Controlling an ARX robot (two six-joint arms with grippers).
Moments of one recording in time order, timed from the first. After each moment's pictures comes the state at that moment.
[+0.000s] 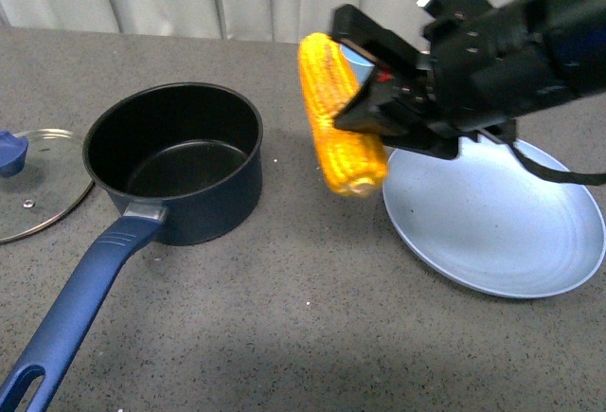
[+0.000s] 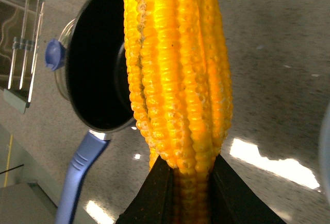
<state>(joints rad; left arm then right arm) 0.00 0.00 0.02 0.00 0.00 0.00 0.42 1.90 1.04 0.06 -0.46 0.50</state>
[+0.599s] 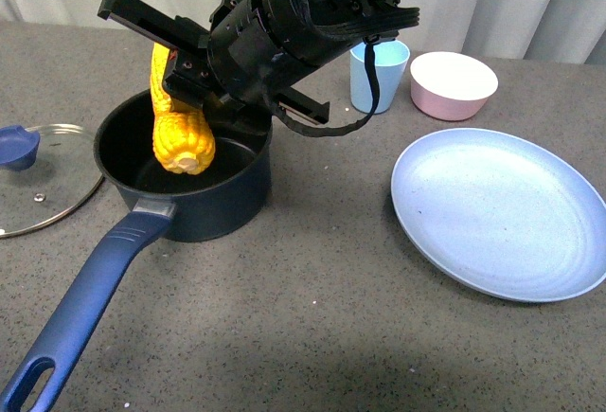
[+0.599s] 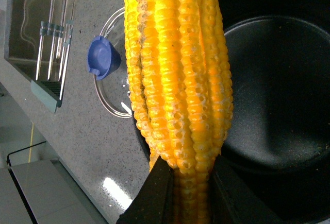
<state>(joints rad) 0.00 0.00 0.02 0.00 0.00 0.00 0.63 2.21 1.47 -0.04 -0.42 0.65</state>
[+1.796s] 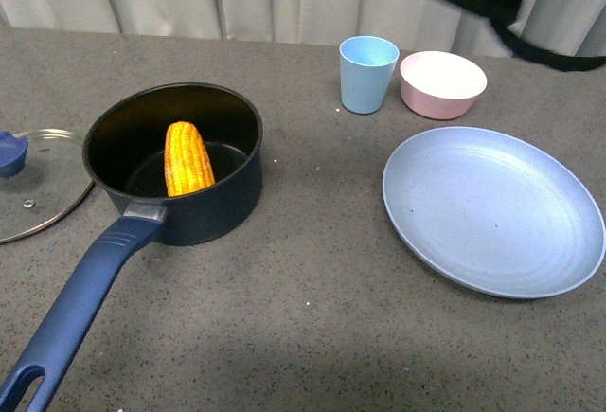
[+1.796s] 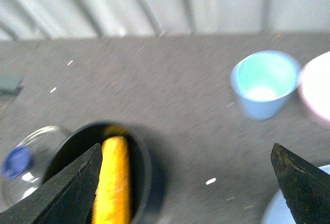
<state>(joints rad) 0.00 0.00 0.02 0.00 0.00 0.00 0.48 1.76 0.99 0.36 0.08 0.33</state>
